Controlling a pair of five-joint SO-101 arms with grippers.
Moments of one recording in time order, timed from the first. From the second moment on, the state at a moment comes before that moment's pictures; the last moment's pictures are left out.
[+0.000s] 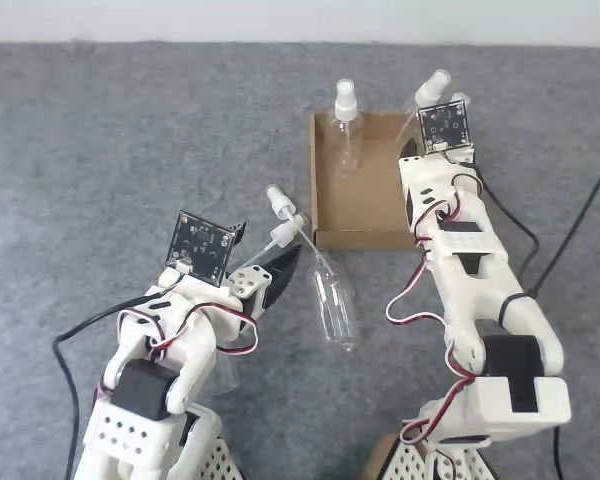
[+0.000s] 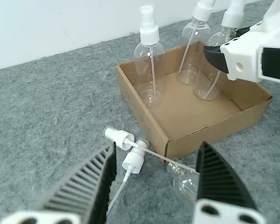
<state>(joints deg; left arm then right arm) 14.1 -81.1 72.7 50.4 1.6 -3.3 2.1 40.5 -9.0 11.6</state>
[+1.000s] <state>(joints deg) 14.1 -81.1 72.7 50.2 1.6 -3.7 2.0 37.3 0.6 17.0</state>
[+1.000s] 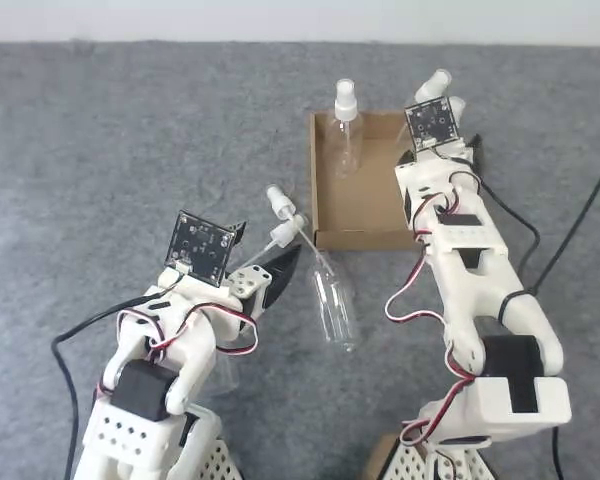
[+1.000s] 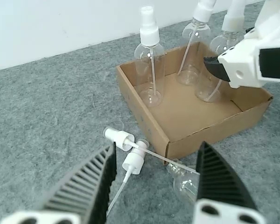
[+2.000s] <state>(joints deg) 14.1 -81.1 72.7 50.2 1.5 -4.4 2.1 33.5 4.4 17.0</state>
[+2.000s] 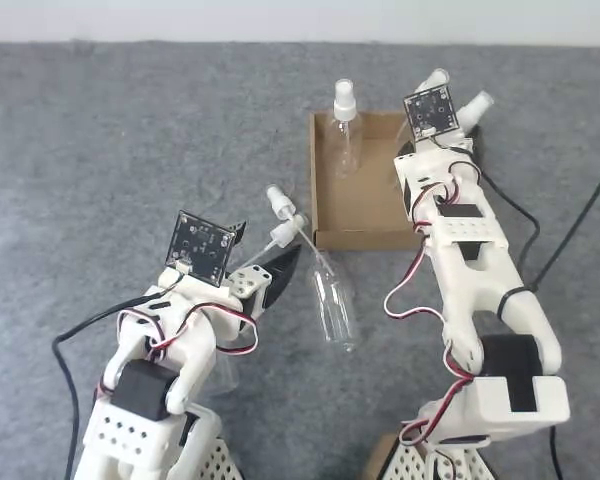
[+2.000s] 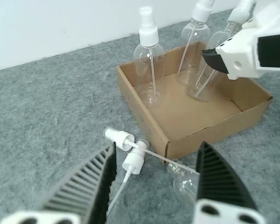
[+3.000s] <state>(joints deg) 14.1 -81.1 72.7 50.2 1.5 -0.1 2.0 33.3 4.3 17.0</state>
